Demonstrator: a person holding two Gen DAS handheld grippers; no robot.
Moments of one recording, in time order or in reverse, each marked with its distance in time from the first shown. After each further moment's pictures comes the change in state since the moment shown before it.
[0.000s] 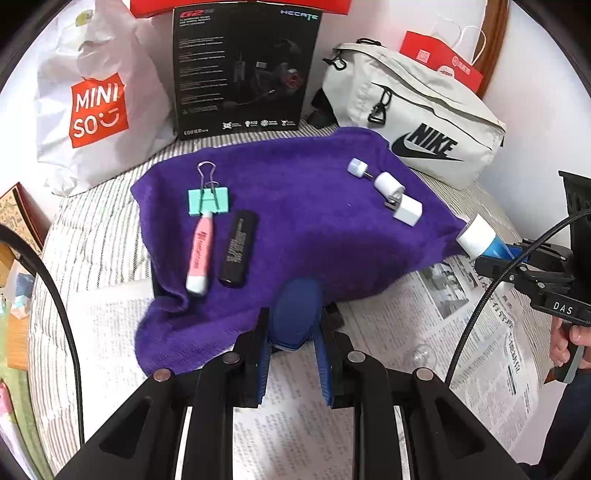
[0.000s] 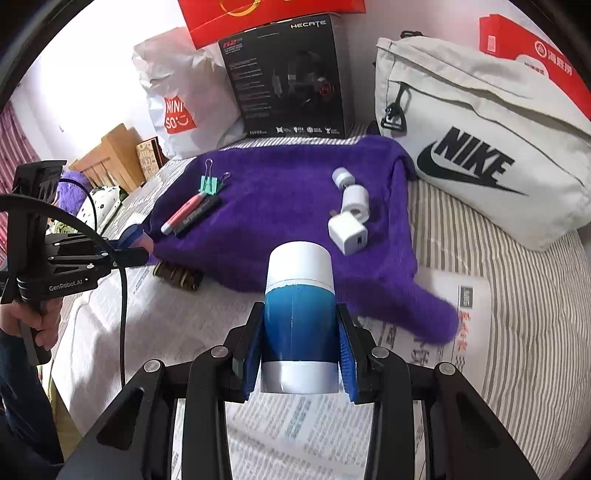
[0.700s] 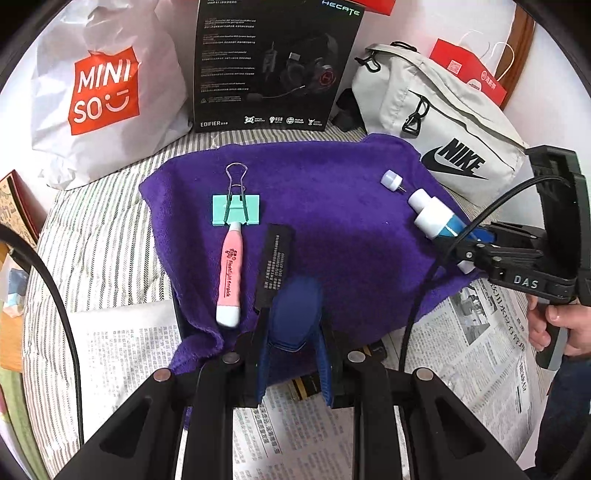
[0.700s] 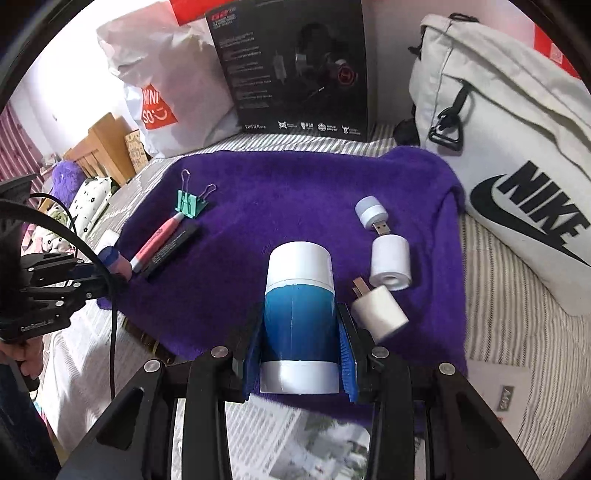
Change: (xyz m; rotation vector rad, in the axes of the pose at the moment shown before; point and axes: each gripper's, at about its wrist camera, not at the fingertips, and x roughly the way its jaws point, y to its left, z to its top) left arm 0.027 0.038 0.020 -0.048 0.022 -0.021; right arm 0.084 0.008 0.062 -0.026 0.080 -0.006
